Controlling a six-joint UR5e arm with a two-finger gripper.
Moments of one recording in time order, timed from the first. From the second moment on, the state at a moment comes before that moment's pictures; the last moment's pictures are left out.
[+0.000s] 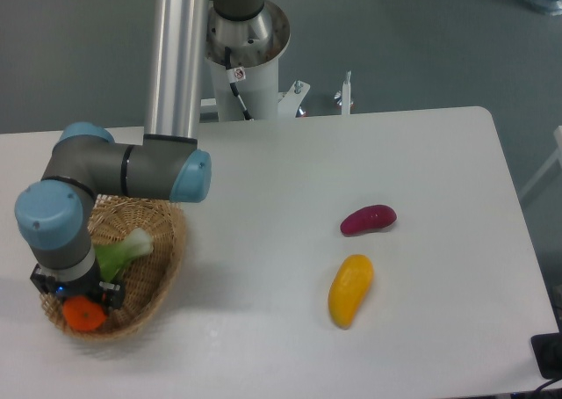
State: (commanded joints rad) arm 1.87 -2.13 -1.48 -0.93 1.44 0.07
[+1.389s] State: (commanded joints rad) arm 2.31 -1.98 -1.60 -0.93 1.56 0.58
